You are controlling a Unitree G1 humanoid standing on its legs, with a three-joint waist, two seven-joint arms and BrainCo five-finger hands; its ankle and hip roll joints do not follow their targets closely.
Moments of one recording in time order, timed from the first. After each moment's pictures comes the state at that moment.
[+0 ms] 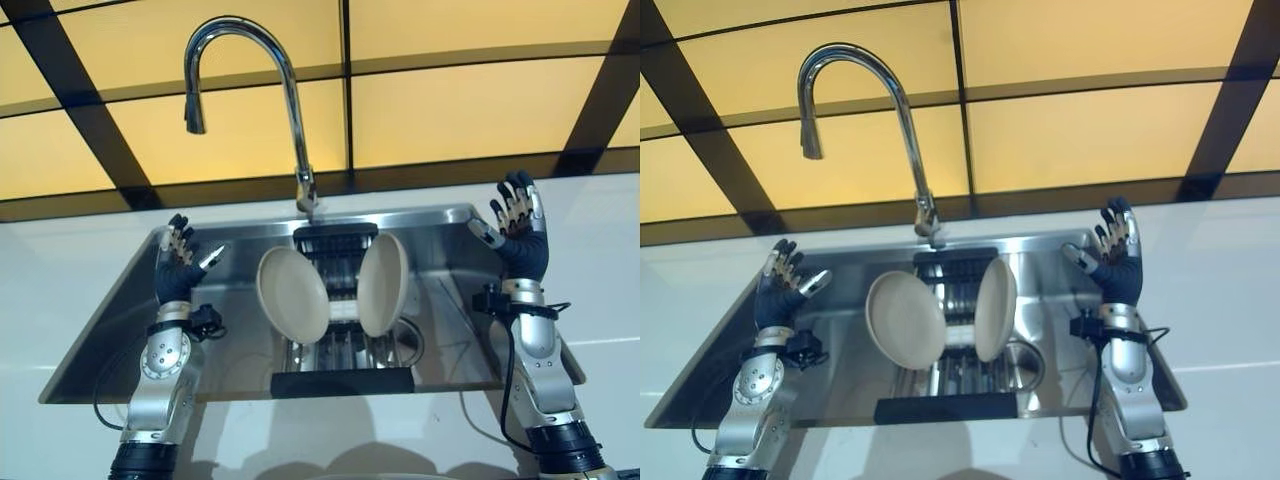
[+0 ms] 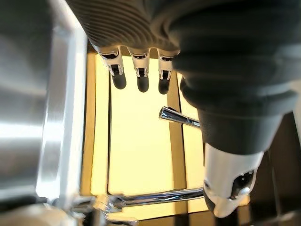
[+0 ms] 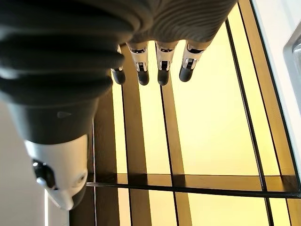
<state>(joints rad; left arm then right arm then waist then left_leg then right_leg) -0.01 0.39 0.05 -0.04 -0.24 -0.12 0.26 -0.08 -0.39 0.01 -0.15 0.37 -0.29 -0.27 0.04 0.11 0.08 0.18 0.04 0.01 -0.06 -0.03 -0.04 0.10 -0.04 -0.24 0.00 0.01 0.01</state>
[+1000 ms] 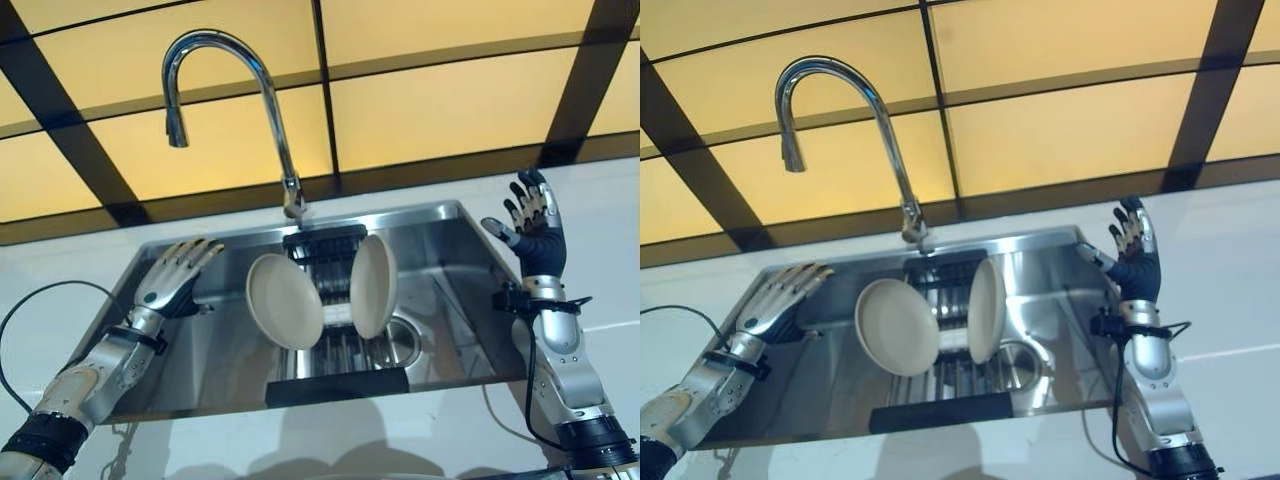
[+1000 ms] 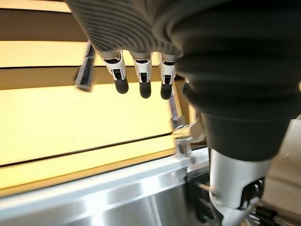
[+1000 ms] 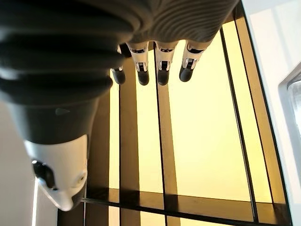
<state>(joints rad) -0.11 0.91 -0.27 0.29 0.81 -0.30 0.55 -0.08 -0.53 0.02 -0.10 0.46 -0.31 -0.26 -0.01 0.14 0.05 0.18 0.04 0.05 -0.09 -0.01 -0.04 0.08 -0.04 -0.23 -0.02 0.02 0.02</state>
